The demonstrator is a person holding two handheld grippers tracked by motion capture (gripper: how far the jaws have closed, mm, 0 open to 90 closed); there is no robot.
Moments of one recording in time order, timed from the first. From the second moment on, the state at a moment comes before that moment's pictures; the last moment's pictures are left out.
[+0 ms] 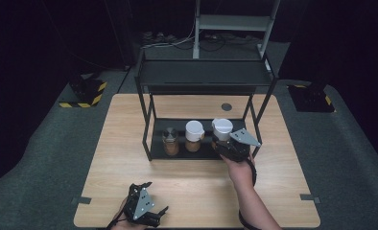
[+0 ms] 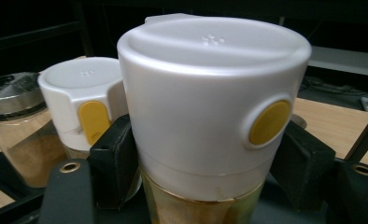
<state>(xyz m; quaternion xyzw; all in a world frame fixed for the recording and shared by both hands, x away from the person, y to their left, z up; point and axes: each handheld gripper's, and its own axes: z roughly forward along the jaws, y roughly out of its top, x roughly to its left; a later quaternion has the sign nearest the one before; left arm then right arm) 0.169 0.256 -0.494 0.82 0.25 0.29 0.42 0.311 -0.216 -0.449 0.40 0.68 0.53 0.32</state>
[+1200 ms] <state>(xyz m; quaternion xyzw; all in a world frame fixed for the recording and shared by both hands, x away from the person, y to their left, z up) 0.167 0.258 -0.496 0.82 0.25 0.30 0.42 0.332 -0.208 -0.470 0.42 0.69 0.51 0.31</state>
